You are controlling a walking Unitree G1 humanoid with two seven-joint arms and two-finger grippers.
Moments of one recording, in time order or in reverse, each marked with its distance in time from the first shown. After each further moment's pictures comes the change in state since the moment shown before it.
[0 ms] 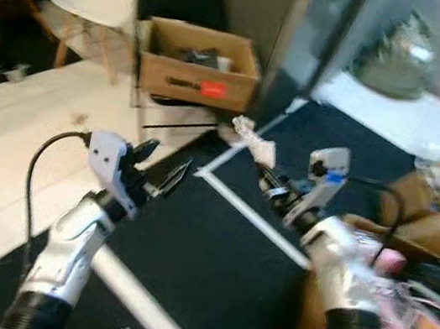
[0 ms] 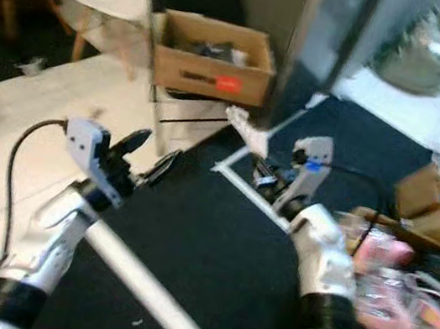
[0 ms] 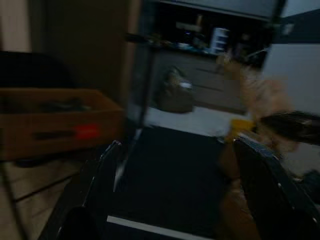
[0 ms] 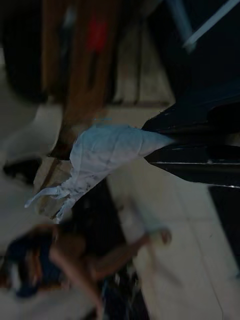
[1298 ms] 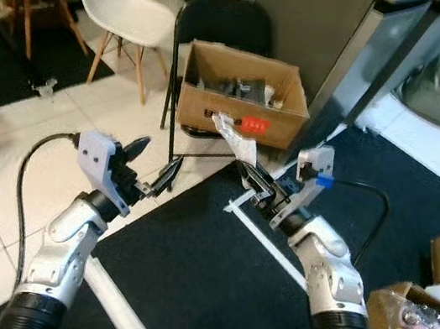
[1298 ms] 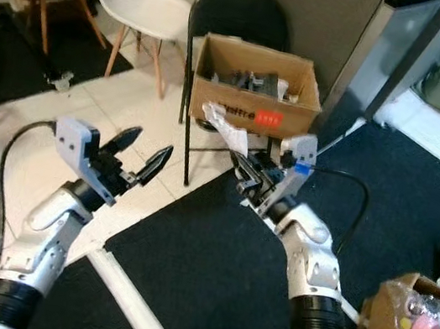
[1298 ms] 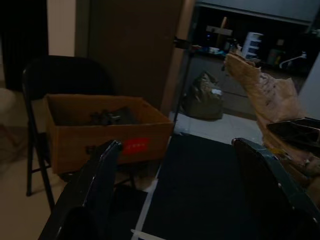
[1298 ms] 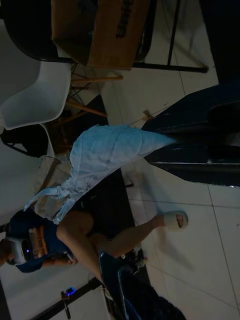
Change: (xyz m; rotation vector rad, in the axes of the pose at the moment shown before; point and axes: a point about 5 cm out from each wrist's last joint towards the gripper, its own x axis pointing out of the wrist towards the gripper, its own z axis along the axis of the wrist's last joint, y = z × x) left arm 0.001 0.002 -0.001 -0.008 -0.020 -0.002; right arm 0.001 0.006 -0.004 0.012 -0.010 0.055
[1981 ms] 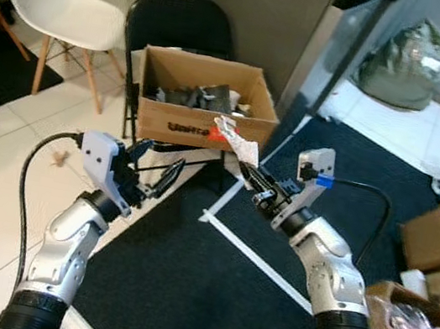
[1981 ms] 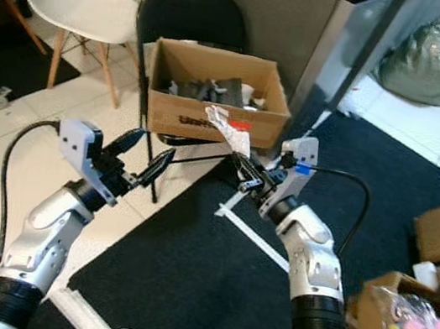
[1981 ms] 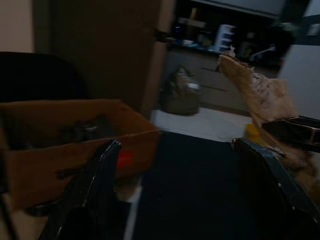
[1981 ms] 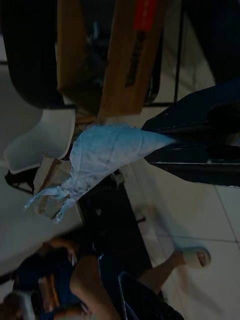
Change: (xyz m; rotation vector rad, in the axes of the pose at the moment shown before) left arm 0.001 -0.001 -0.002 -0.002 0.011 -0.015; right arm 0.000 -0.001 -0.002 0.003 0.013 -0.009
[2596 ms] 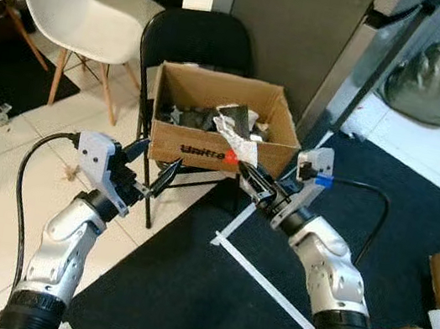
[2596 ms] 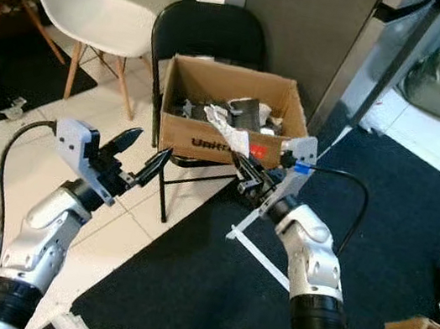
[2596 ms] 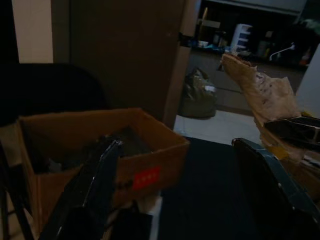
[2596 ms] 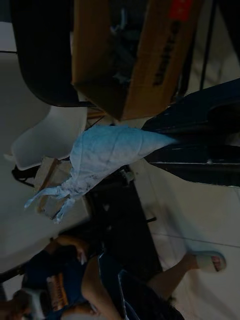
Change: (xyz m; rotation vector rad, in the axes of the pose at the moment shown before) left arm -0.001 0.002 0.000 0.004 -0.002 0.002; right arm 0.001 0.000 0.000 -0.001 -0.001 0.004
